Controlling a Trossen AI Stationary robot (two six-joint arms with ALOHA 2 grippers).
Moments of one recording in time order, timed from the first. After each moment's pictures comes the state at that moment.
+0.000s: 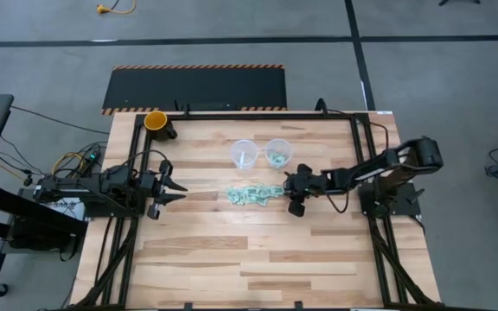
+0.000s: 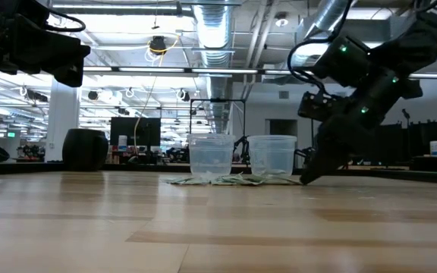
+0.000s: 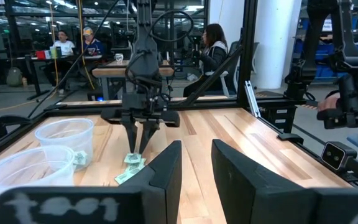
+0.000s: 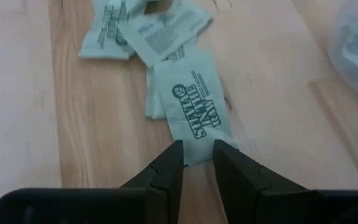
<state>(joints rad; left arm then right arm) -0.01 0.01 0.01 0.06 0.14 0.00 0.00 1.57 0.48 0.19 0.13 0.17</state>
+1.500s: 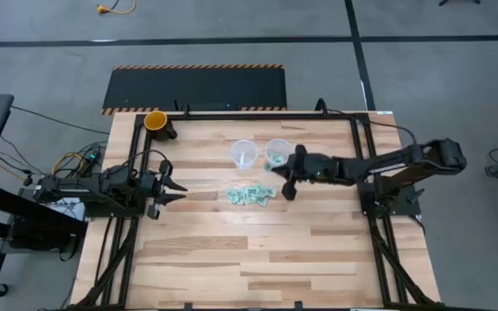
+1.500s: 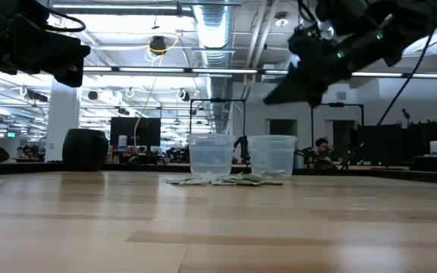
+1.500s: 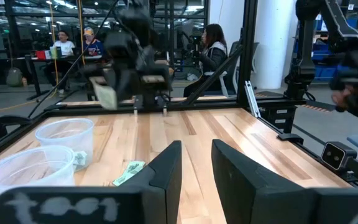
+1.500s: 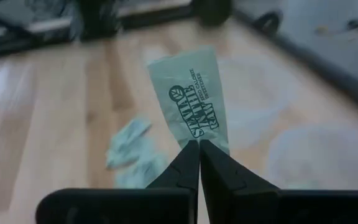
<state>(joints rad) -0.01 0.01 0.01 0.06 0.14 0.00 -0.06 1.33 0.57 0.32 0.20 0.13</state>
